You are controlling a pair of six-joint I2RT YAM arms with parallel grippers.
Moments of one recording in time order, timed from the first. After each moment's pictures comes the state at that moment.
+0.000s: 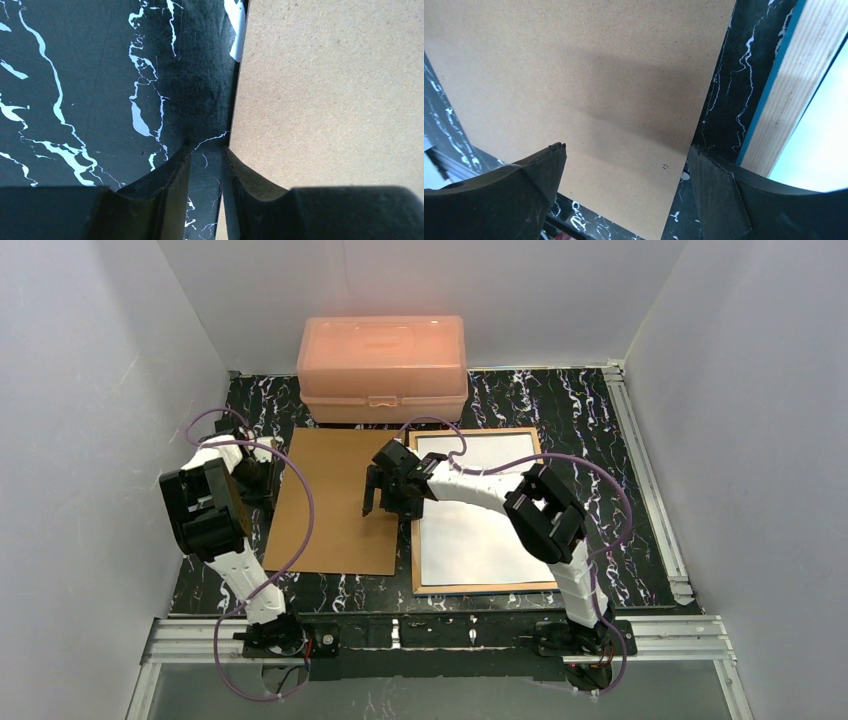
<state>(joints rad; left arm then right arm) 0.32 1.88 1.25 -0.80 0.14 0.33 0.98 2.12 1.60 -0.49 -0.04 0.95</state>
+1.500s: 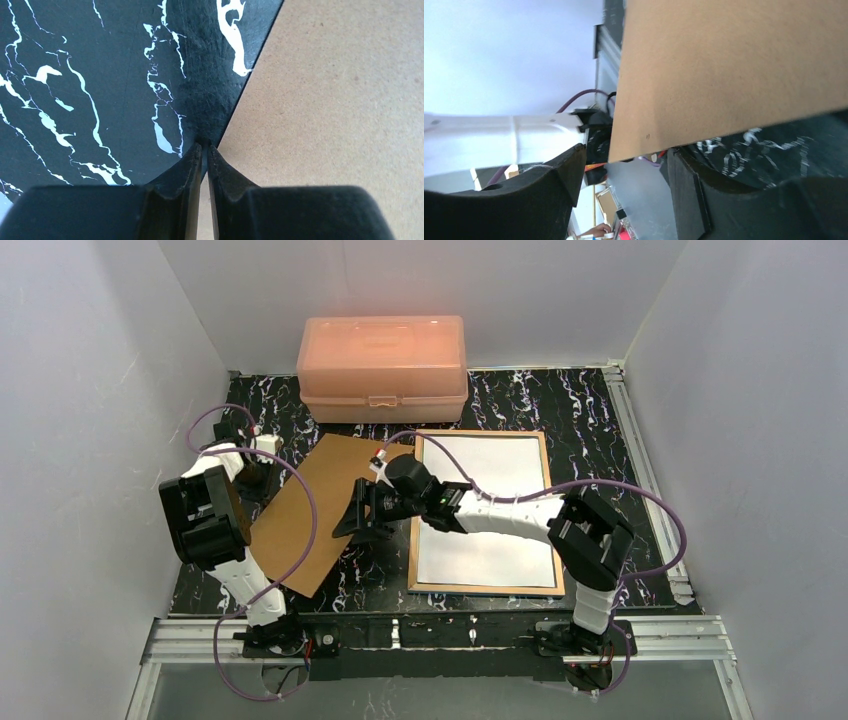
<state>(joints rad) 0.32 1.80 1.15 -0.66 0.15 0.50 1.06 1.82 1.23 0.07 -0.42 1.15</state>
